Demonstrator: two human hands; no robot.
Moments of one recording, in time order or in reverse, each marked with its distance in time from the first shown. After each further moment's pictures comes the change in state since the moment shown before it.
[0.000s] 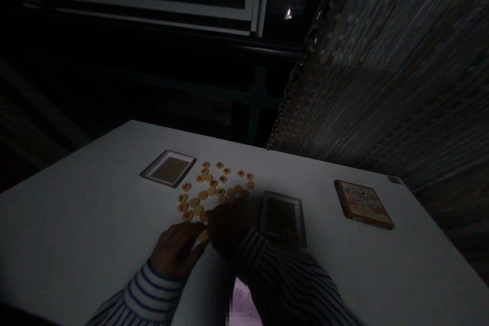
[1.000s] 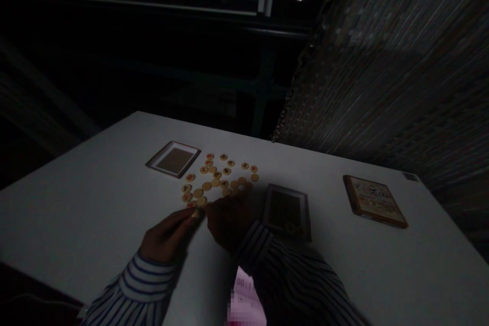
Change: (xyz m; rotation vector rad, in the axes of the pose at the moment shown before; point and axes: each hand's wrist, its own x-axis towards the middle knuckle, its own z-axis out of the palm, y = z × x) left_hand 0.013 0.010 -0.022 -0.574 0.126 -0.538; right_hand 0.001 -0.002 -0.009 0.111 0.129 -0.101
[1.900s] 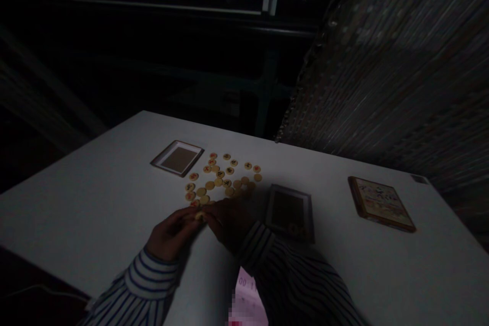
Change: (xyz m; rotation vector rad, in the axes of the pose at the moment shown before) left_hand -0.002 0.005 0.005 -0.289 -0.036 -0.247; right_hand -0.002 0.003 0.016 0.268 0.049 -0.020
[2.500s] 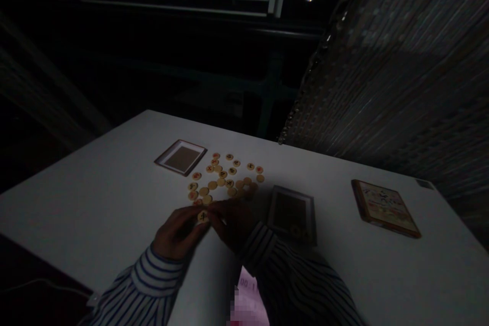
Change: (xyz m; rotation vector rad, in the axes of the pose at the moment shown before) left_hand 0.006 -0.016 -0.008 0.527 0.015 0.630; right_hand -0.004 0.007 0.006 -0.001 -0.048 0.115
